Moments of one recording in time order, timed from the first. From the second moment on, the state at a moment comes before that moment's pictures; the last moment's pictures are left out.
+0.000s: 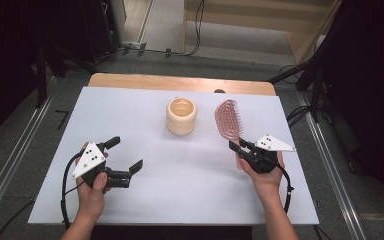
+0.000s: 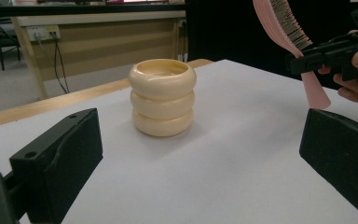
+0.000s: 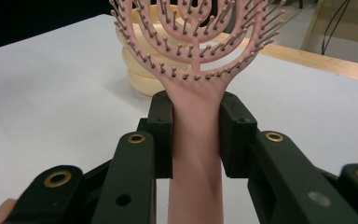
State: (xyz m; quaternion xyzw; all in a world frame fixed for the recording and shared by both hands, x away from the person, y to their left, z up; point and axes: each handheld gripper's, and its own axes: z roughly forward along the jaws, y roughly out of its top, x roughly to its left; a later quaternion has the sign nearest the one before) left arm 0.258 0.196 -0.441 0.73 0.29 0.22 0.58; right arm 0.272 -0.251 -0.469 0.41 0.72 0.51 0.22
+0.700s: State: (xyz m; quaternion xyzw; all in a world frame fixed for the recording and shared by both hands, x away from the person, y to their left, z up) left arm 0.276 0.149 -0.433 0.73 0.27 0.19 0.60; right arm 0.271 -0.227 -0.473 0.39 0.74 0.51 0.22
